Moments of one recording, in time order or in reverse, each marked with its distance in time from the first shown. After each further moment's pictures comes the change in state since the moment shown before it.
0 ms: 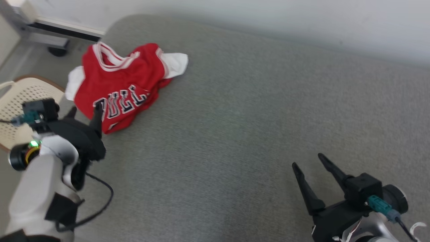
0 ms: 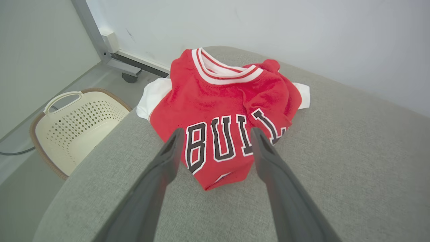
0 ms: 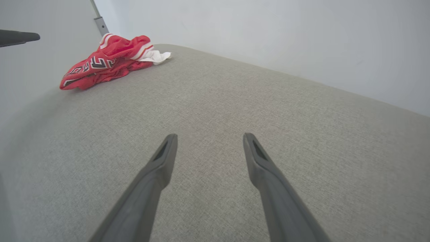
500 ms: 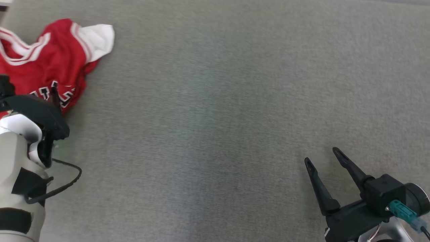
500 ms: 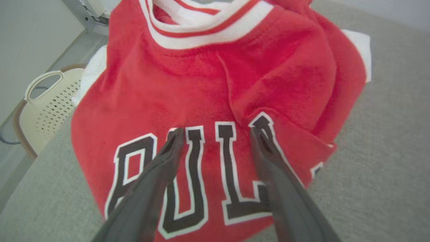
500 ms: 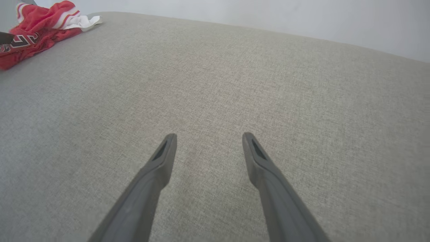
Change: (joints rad) left arm -0.208 0.090 0.007 0.250 0.012 0.074 0.012; right arm 0.060 -0.030 -0.047 -0.190 -0.004 0.000 0.063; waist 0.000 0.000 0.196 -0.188
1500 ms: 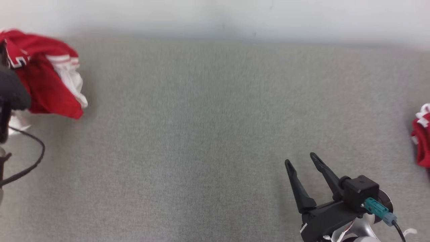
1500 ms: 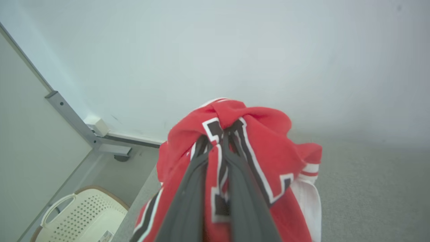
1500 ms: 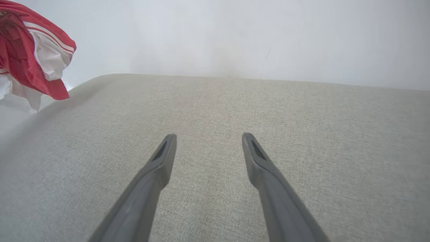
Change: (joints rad) left arm -0.086 0.127 -0.070 -0.083 0.022 -0.060 -0.020; right arm -0.080 0.104 0.047 0.253 0.057 0.000 -0.156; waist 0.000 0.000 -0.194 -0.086
